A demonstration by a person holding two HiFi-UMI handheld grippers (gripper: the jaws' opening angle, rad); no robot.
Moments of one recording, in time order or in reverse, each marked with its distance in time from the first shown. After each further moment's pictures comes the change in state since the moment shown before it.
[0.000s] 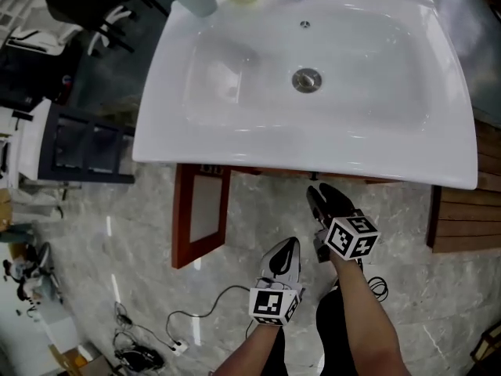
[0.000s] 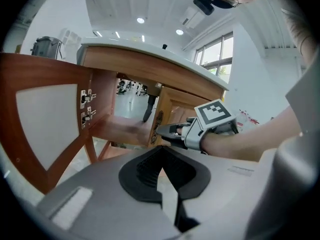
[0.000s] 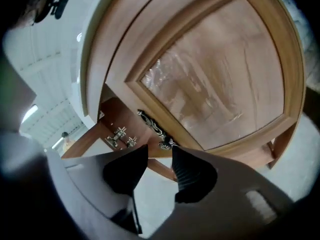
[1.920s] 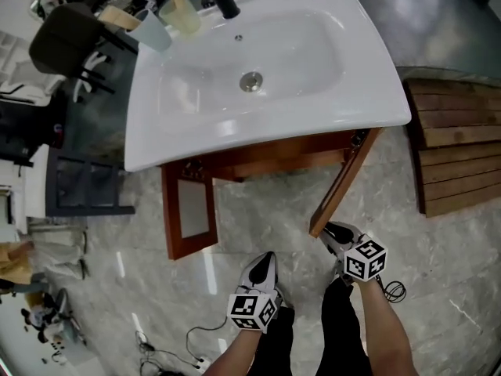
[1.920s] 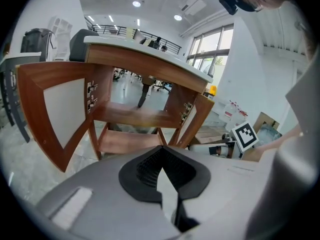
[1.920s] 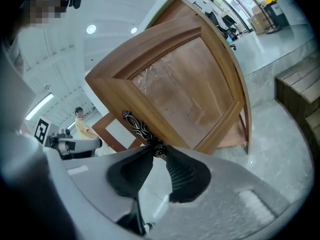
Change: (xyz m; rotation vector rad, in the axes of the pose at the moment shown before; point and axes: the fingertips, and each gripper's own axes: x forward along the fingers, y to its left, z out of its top) left arm -0.080 -0.008 -0.043 0.006 0.174 -0.078; right arm -0.157 -0.015 -0.106 -0.095 0.123 0.076
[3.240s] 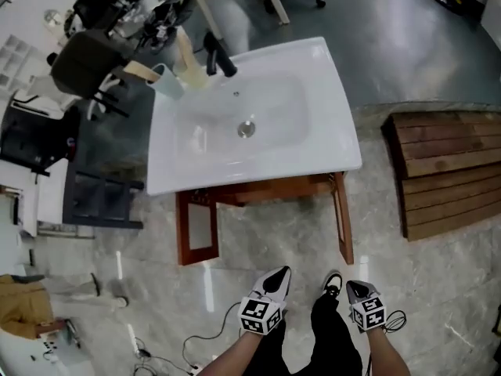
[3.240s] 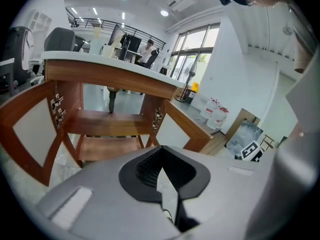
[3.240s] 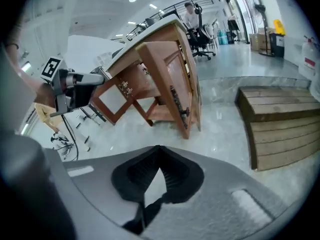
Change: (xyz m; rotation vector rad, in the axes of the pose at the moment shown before) left arm 0.003 -0.117 0.046 0.089 0.068 -0.184; right arm -0.188 -0.028 -0.082 -0.075 0.284 -0.321
